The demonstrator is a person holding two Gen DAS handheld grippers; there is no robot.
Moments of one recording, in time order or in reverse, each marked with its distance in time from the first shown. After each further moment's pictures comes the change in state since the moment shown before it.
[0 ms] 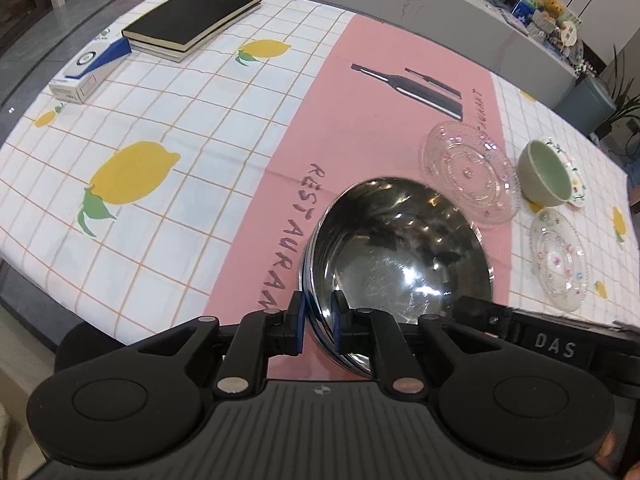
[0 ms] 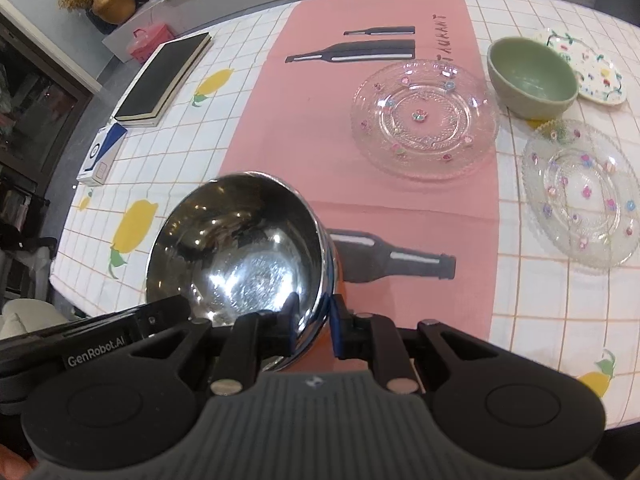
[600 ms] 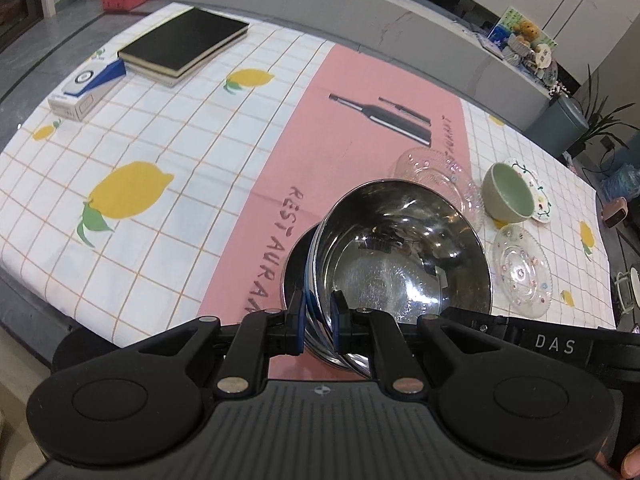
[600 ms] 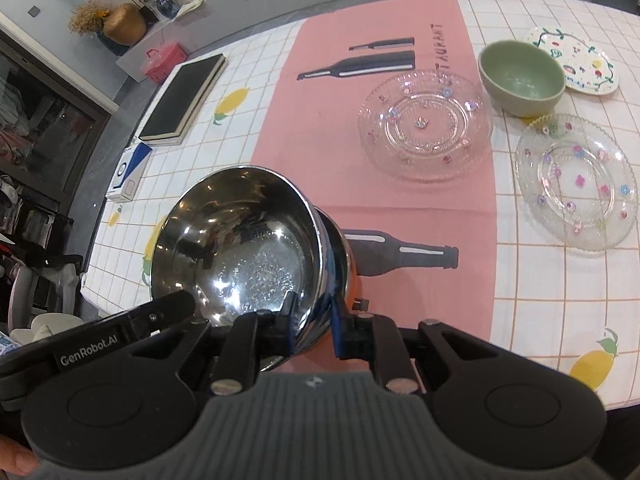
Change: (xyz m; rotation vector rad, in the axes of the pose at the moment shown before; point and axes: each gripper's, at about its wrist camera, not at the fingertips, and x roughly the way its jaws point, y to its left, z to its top) left arm -0.030 0.004 -0.005 -0.012 -0.066 -0.088; right arm -0.029 -0.007 -0.008 0.063 -0.016 0.076
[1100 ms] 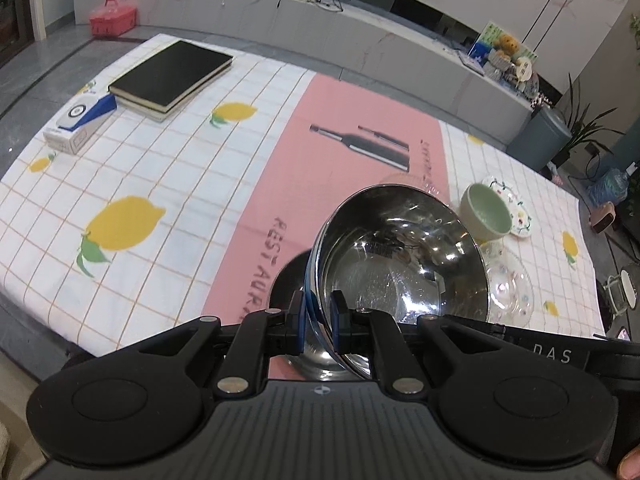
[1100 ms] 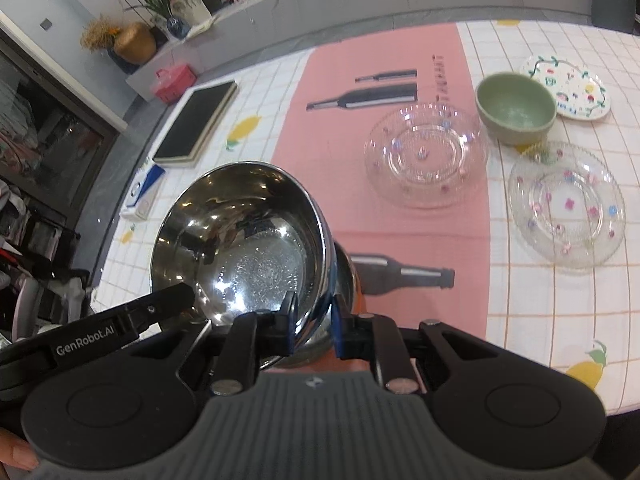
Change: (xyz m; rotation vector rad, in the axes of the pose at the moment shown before) left arm -0.021 -0.008 0.005 0.041 -0.074 -0.029; right arm -0.026 0.004 -0.002 -0.016 -0.065 0.018
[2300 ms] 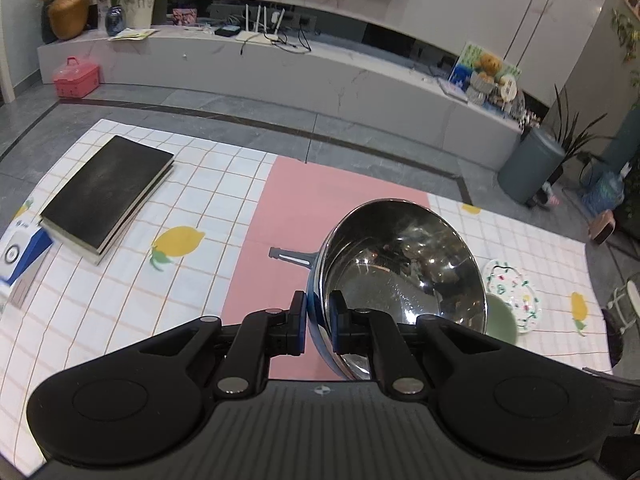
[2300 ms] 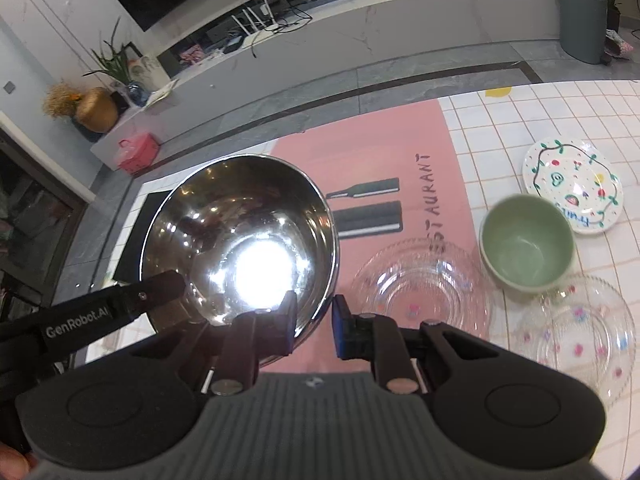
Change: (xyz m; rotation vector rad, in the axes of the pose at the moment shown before) left arm 0.051 -0.048 0.134 0.092 -0.104 -0.015; right arm 0.031 -0.008 0.128 0.092 -0.181 -0.056
